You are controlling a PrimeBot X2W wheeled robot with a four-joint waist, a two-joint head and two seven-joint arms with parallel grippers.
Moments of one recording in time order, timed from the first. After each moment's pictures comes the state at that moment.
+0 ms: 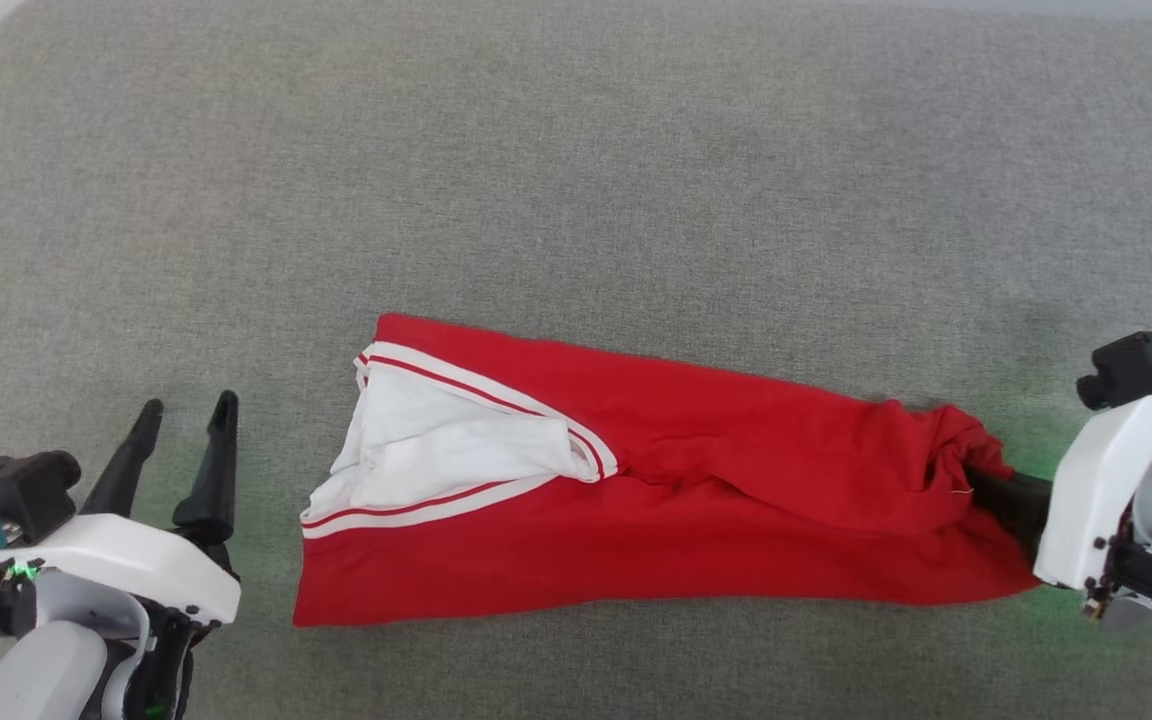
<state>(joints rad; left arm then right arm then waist) -0.24 0.62 -0.46 0.19 -0.93 0.14 -0.24 -0.26 -0.40 0.07 0.09 0.88 0.13 0.87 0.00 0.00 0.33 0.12</state>
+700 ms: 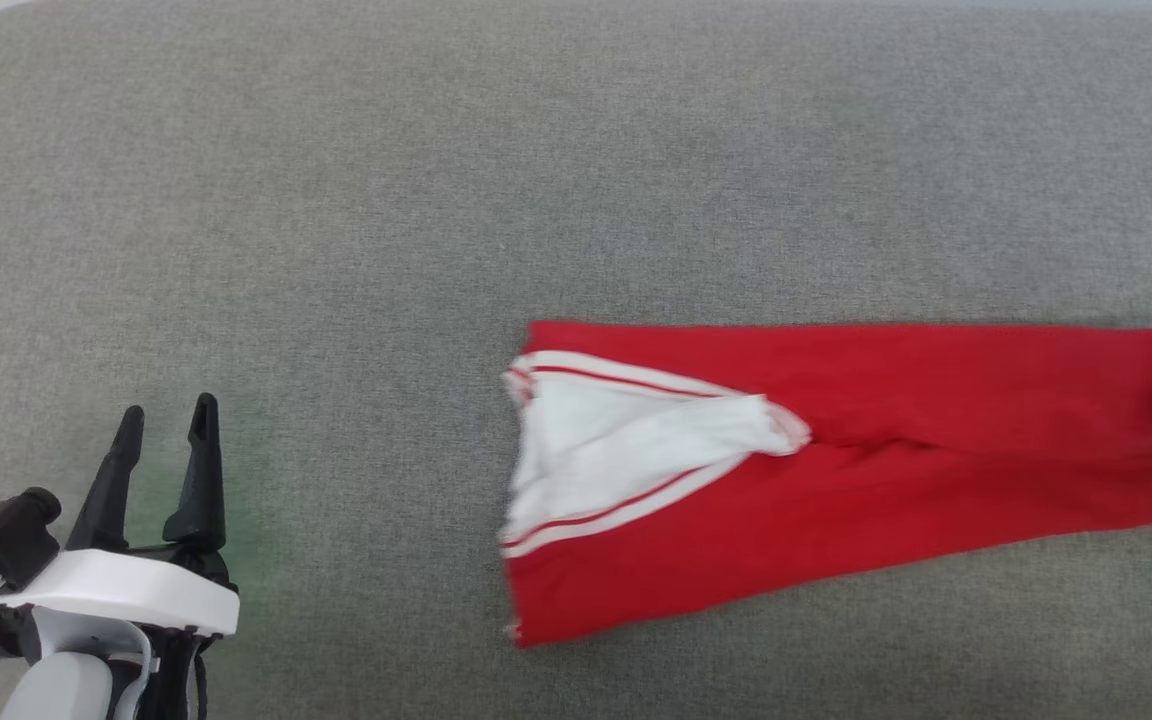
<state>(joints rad) -0.15 0.38 -0.13 0.23 -0.70 -0.05 -0.26 -0.32 -0.56 -0.19 0.21 0.86 0.13 0.84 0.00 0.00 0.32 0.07</state>
